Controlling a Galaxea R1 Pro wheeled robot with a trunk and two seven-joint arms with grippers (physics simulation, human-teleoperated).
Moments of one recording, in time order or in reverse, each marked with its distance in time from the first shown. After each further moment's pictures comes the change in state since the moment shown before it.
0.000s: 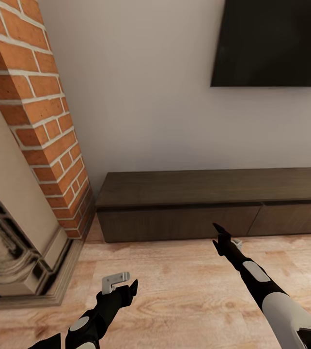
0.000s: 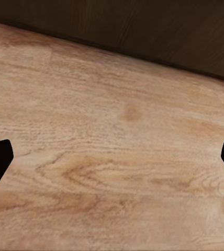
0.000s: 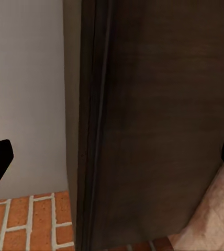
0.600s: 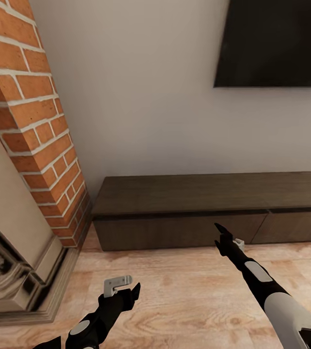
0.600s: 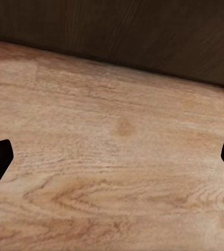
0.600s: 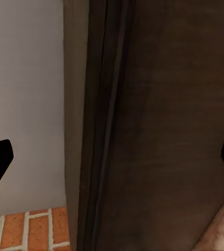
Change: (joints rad) left arm -0.001 0.002 -0.027 0.000 -0.002 0.000 -0.022; right arm 0.000 -0.012 0.000 0.001 0.001 -0.006 -0.004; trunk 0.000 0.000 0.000
